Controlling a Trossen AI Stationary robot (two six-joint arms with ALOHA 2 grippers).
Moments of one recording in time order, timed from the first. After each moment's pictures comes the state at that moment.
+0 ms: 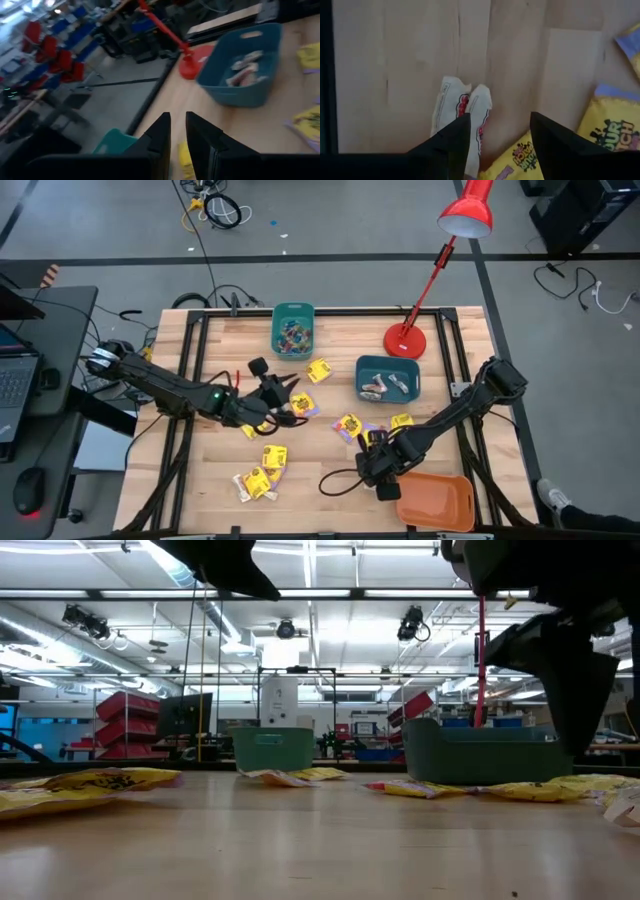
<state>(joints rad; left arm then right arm) -0.33 1.33 0.87 0.00 -1.00 0.13 0.55 1.80 1.20 -0.71 -0.02 0.49</state>
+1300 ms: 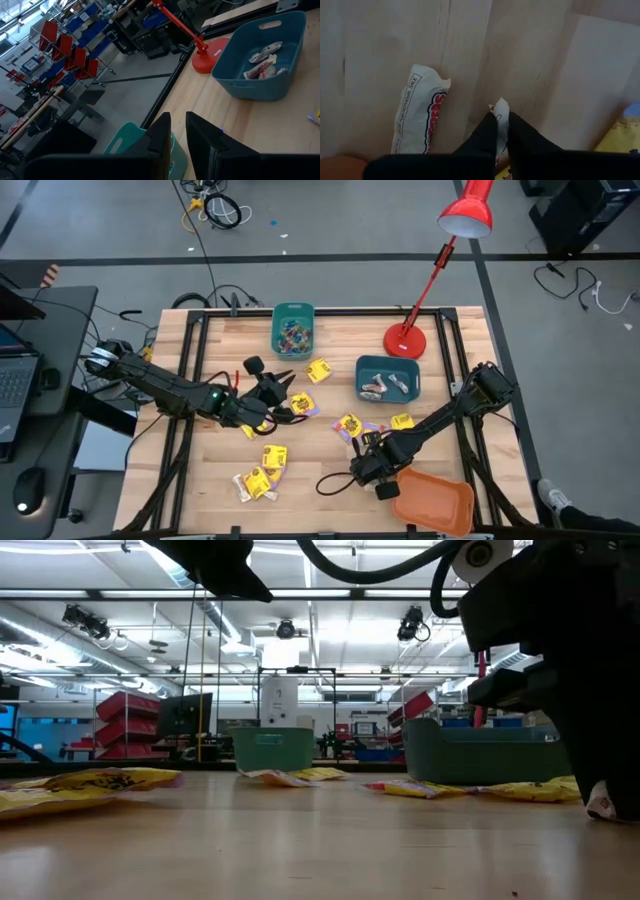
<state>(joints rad) -0.34 1.31 0.87 -0.05 -1.07 0.13 0.52 1.91 1.20 -0.69 -0.05 0.34</state>
